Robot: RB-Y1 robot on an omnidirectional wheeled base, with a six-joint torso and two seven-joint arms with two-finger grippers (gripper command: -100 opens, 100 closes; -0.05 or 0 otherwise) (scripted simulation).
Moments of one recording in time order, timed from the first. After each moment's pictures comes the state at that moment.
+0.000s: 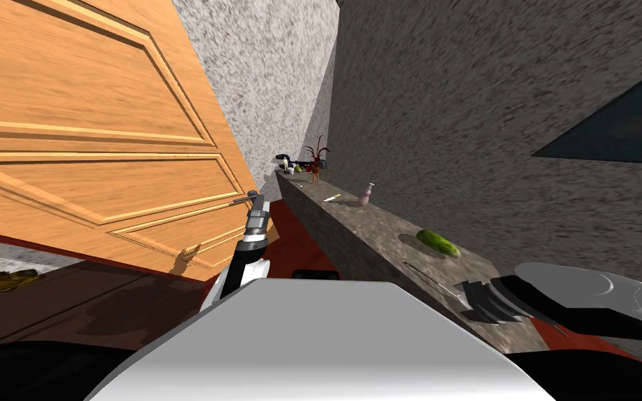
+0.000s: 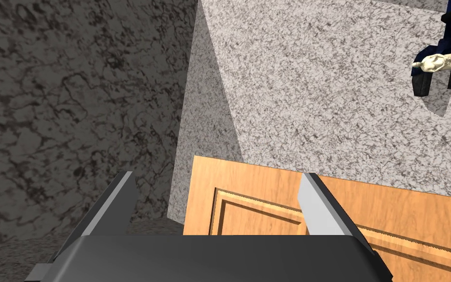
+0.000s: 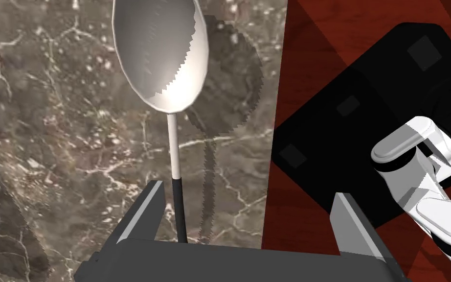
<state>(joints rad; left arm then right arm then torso) 0.54 0.04 -0.04 -2.27 -0.08 -0.44 -0.17 0.50 -1.92 0.66 -1.41 0.71 -0.67 -0.01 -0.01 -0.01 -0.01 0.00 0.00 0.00</state>
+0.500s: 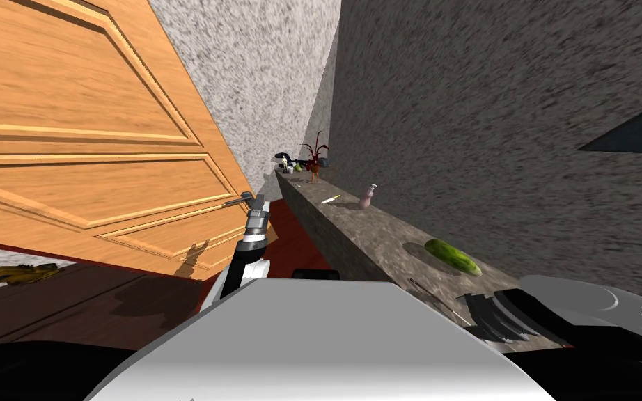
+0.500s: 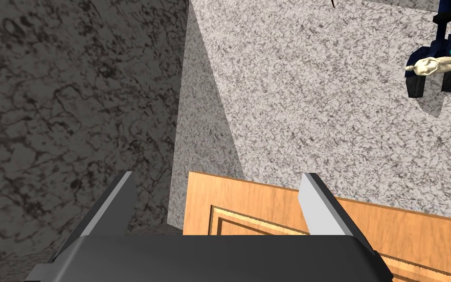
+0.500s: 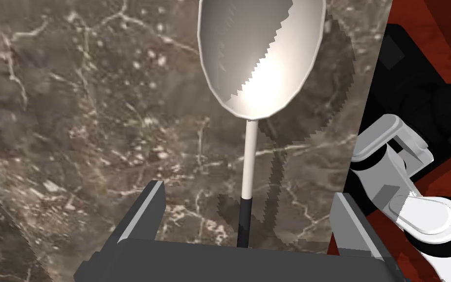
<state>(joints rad) 0.54 0.04 -0.04 -2.27 -0.08 -0.44 -0.17 0.53 -1.89 0.70 -1.43 0.69 -0.66 0.01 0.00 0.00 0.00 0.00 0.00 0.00</state>
